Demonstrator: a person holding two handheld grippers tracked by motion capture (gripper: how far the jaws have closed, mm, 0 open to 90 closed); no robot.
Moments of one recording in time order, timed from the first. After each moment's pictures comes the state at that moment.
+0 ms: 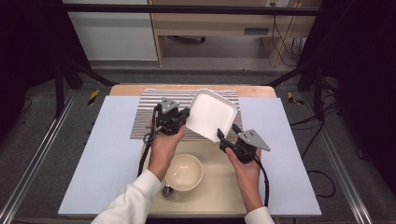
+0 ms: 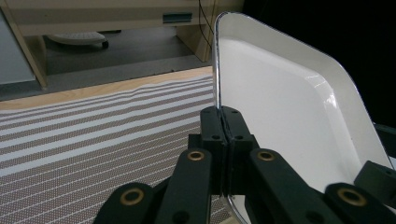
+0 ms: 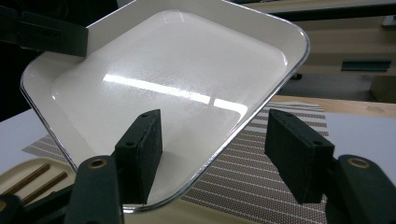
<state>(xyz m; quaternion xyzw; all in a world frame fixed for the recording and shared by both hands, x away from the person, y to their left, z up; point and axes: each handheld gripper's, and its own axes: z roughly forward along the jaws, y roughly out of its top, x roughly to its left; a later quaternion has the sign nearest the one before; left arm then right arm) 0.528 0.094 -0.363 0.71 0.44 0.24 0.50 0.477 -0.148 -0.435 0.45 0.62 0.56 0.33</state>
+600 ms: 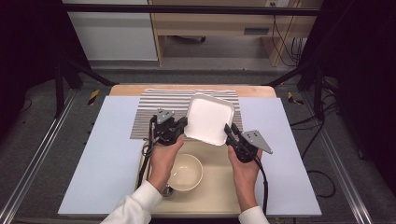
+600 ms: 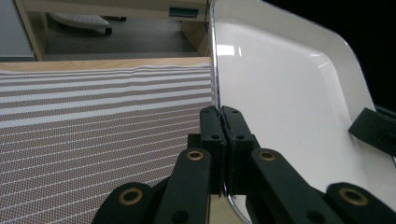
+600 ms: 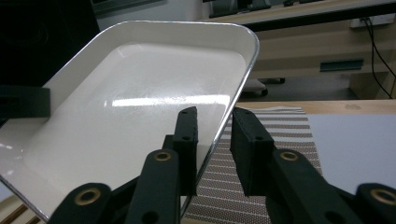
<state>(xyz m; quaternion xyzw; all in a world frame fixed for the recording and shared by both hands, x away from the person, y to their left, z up) 0.504 0.101 -0.382 0.68 0.48 0.21 0.51 0.475 -0.149 -0.432 0.49 0.57 0.57 0.34</state>
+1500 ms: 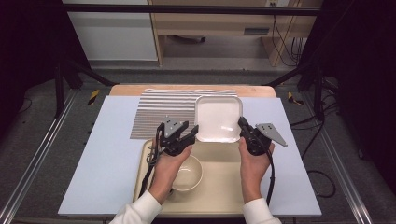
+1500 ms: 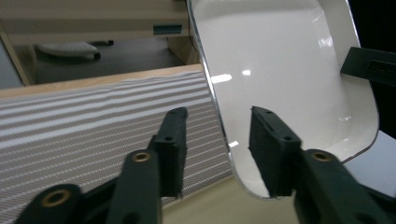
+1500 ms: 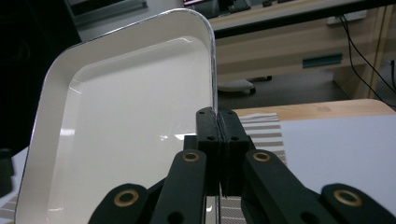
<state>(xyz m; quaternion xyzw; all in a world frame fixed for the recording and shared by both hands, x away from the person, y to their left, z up) 0.485 0.088 -0.392 0.69 0.42 0.25 0.54 0.482 -0.180 -0.408 0.53 0.54 0.56 0.34</state>
